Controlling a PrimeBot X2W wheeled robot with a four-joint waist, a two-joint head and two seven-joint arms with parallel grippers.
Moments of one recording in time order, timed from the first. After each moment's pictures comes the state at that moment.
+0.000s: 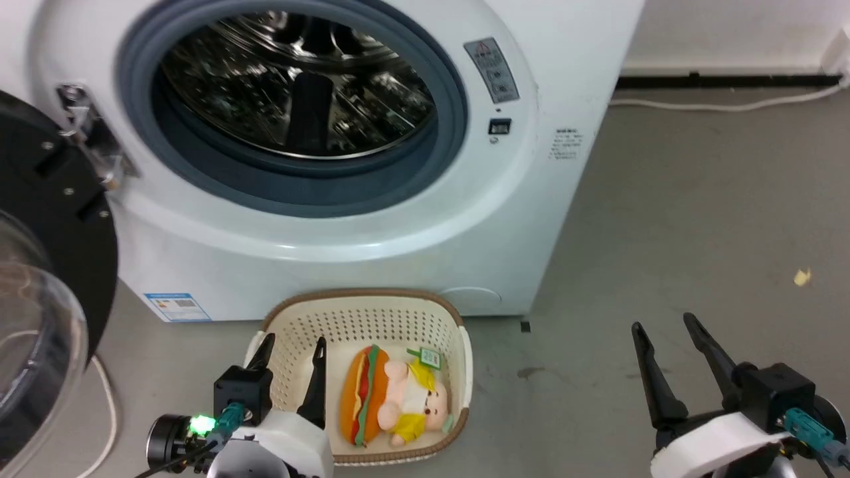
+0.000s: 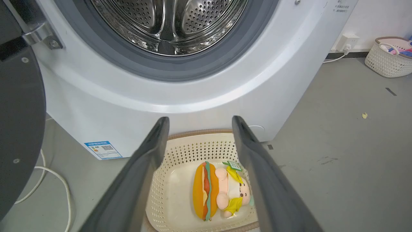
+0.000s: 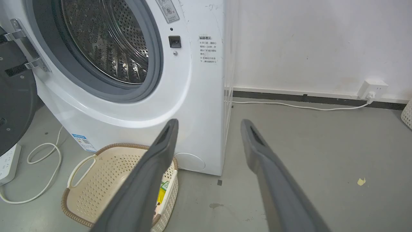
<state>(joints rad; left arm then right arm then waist) -0.07 0.06 -0.08 0.16 -0.05 0.00 -0.05 0.01 -0.05 0.00 -0.02 0.09 0.13 -0.07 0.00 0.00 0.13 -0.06</state>
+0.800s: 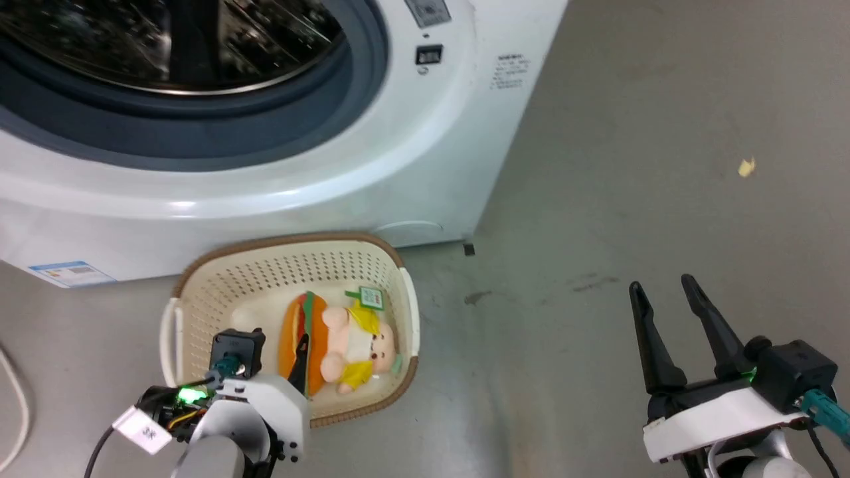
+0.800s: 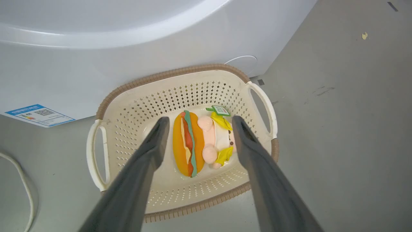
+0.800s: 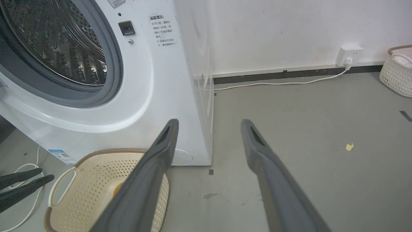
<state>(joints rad) -0.26 0.15 -0.13 0.46 -0.10 -0.03 0.02 -0.05 -0.05 0.04 -0.04 0.21 0.13 -0.12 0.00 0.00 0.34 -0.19</state>
